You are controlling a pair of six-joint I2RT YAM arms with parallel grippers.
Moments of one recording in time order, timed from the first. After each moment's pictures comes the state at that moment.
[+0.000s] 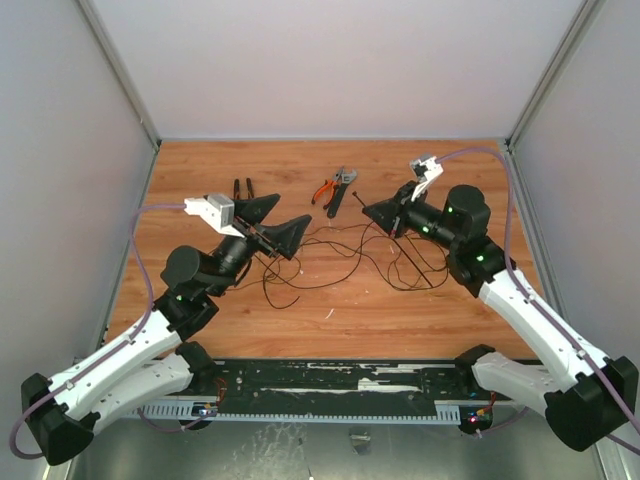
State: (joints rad) left arm -0.76 0.75 0.62 0.49 -0.09 -0.23; right arm 0.47 1.04 0.87 0.06 -0.50 0.36
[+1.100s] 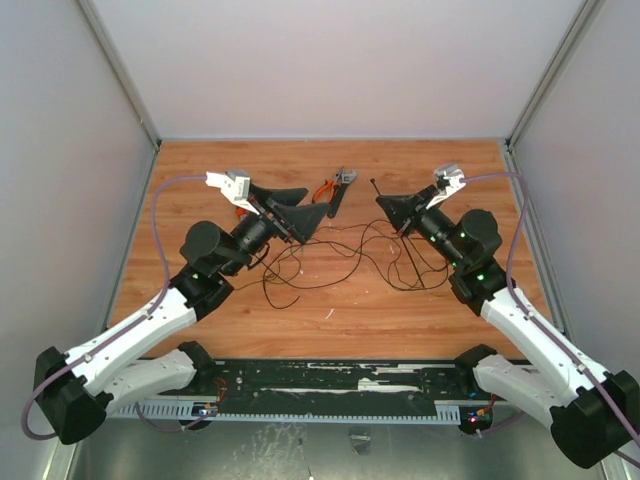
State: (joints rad) left arm -0.73 0.92 0.75 0.47 0.00 -0.49; right arm 0.48 0.94 0.71 0.34 -0.22 0.31
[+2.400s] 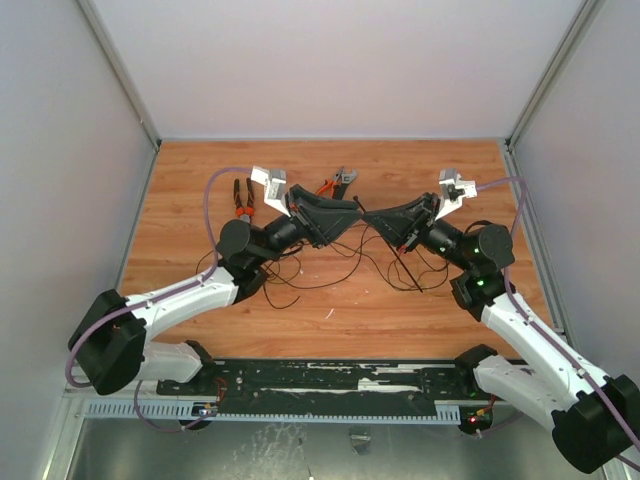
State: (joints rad) left arm -0.77 1.27 0.72 1.06 0.34 -0.65; right arm 0.47 0.90 0.64 0.67 -0.62 0.61
